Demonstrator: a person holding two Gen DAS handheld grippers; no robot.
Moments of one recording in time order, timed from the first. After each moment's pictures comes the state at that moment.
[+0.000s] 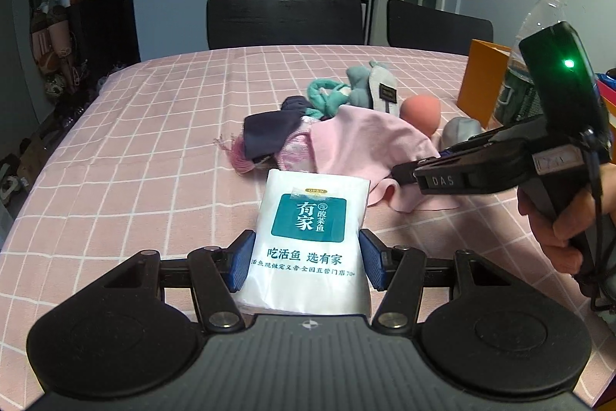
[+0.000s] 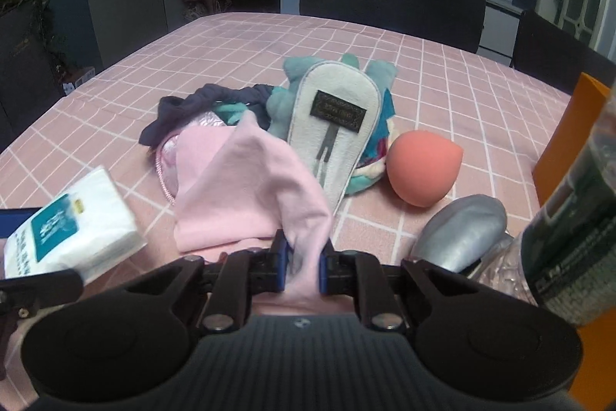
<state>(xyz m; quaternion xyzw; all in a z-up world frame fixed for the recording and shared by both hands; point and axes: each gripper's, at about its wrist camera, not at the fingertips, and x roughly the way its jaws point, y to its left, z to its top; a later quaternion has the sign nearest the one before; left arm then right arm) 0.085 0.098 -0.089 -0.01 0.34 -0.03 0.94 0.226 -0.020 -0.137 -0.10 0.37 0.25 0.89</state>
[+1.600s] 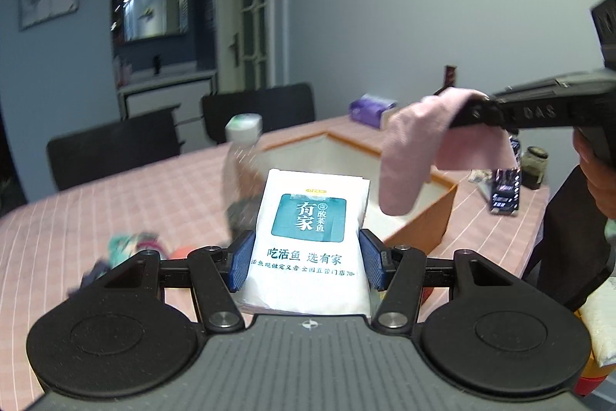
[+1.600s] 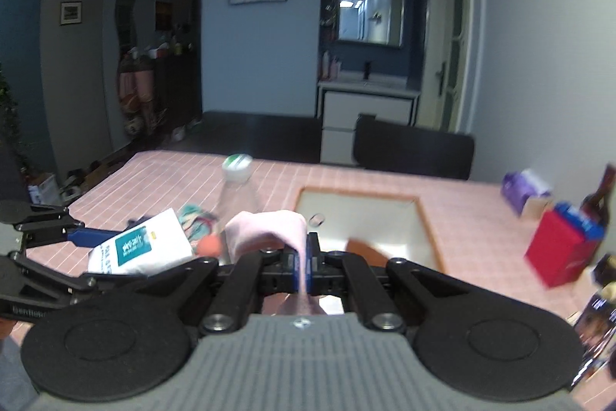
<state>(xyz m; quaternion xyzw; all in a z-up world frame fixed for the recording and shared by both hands) 0.039 -0.064 0.035 0.06 0.24 -0.24 0.94 0.068 -0.277 0.077 -0.05 0.22 0.15 0.96</state>
